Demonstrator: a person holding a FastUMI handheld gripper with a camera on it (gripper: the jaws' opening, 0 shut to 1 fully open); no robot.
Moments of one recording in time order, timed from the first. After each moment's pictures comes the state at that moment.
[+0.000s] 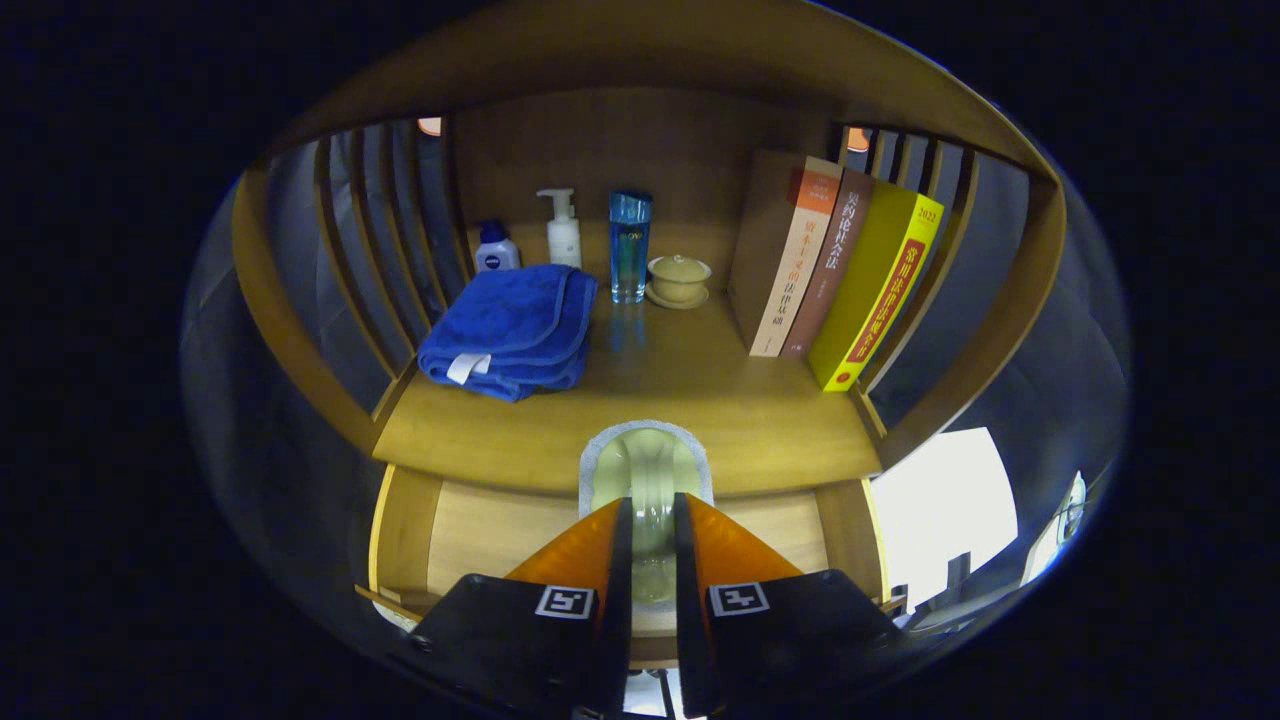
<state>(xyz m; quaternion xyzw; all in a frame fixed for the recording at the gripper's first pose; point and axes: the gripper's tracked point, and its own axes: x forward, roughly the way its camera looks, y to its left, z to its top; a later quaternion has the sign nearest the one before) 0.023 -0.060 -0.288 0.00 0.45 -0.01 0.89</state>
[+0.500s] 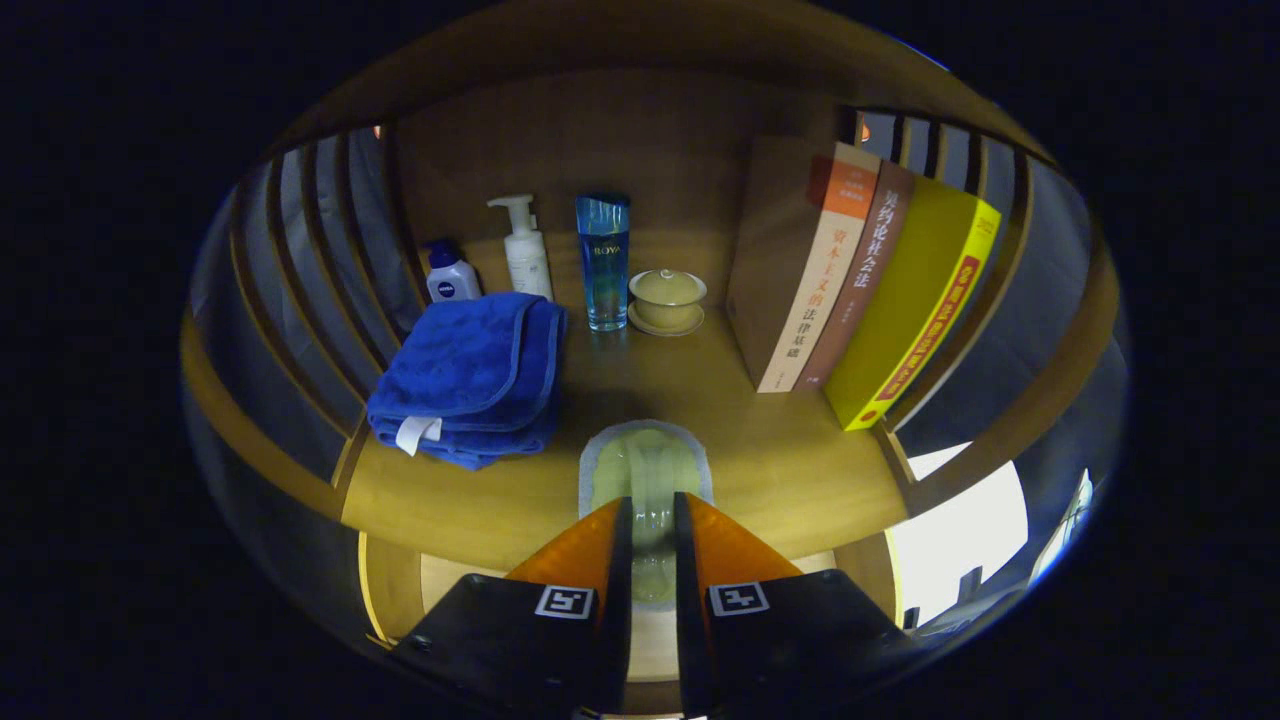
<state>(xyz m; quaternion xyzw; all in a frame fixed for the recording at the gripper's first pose) 0.102 -0.064 -0.338 0.02 0.45 -0.03 0.89</state>
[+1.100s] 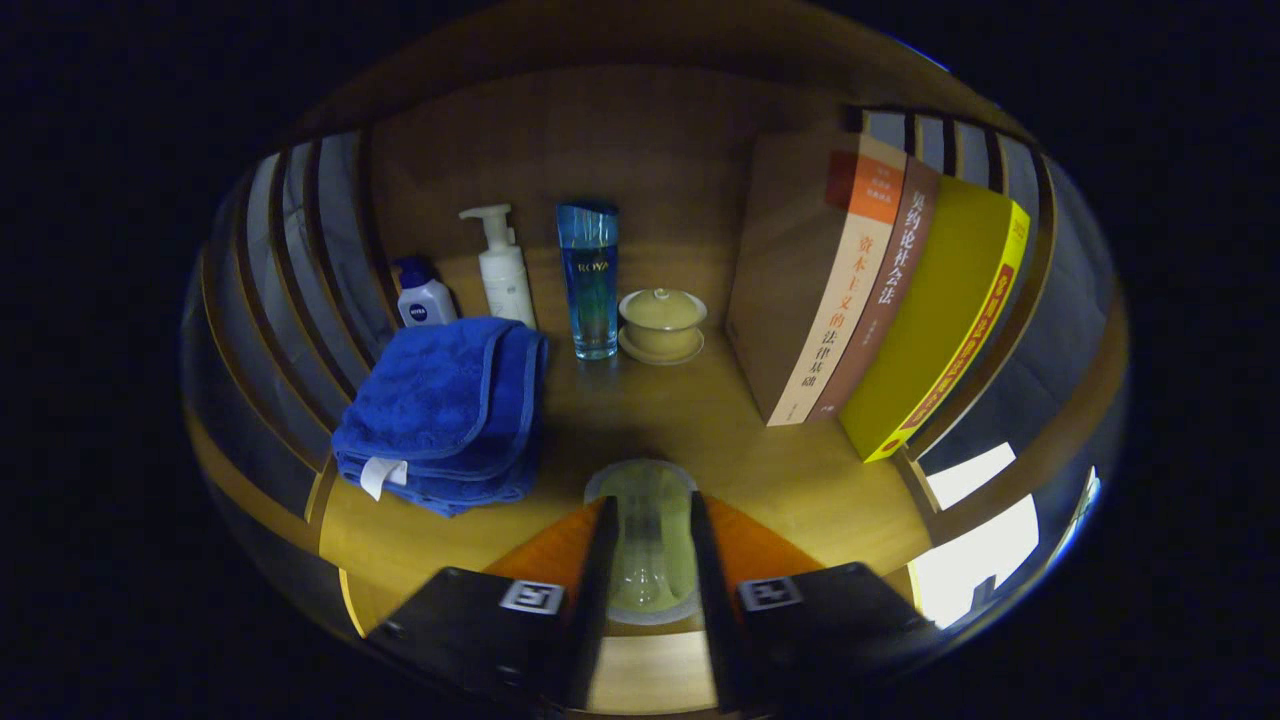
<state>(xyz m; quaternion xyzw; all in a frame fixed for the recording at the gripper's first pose) 0.133 -0.077 -0.348 0.01 0.41 -0.05 0.91</state>
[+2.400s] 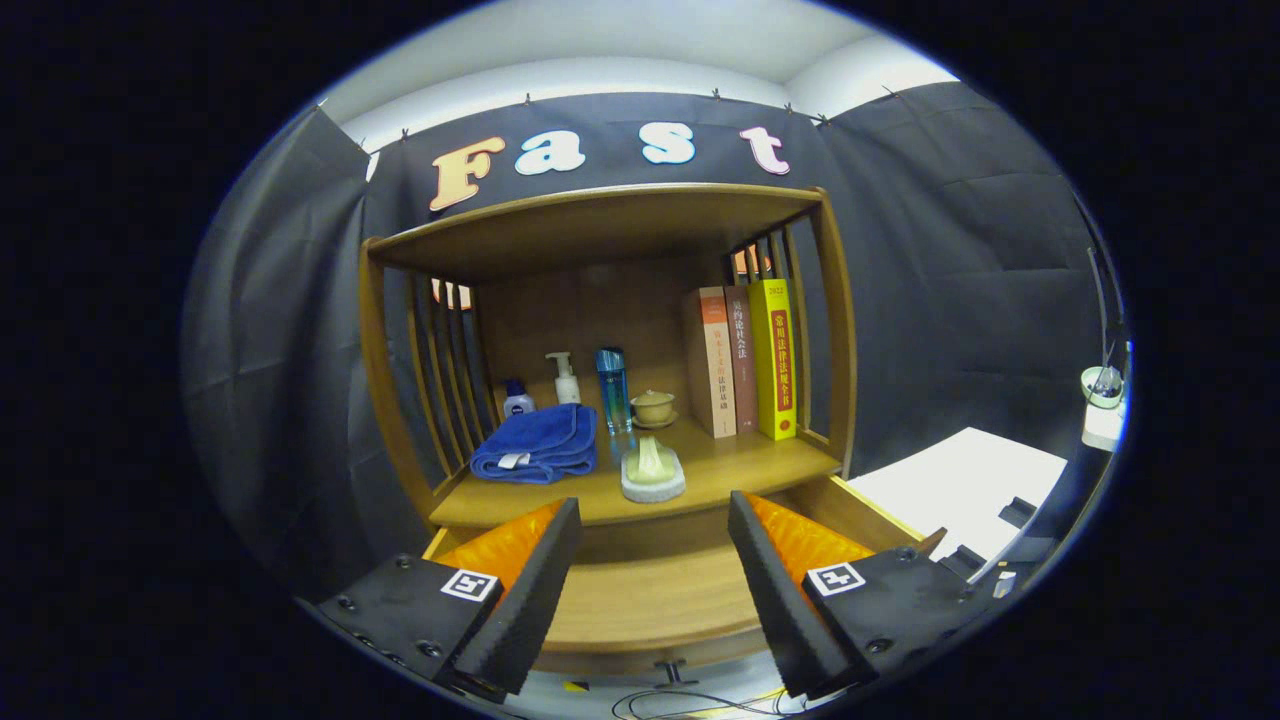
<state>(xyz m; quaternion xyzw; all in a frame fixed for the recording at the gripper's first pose) -0.121 -0.058 -0.209 0.07 0.14 -0.07 0.99</state>
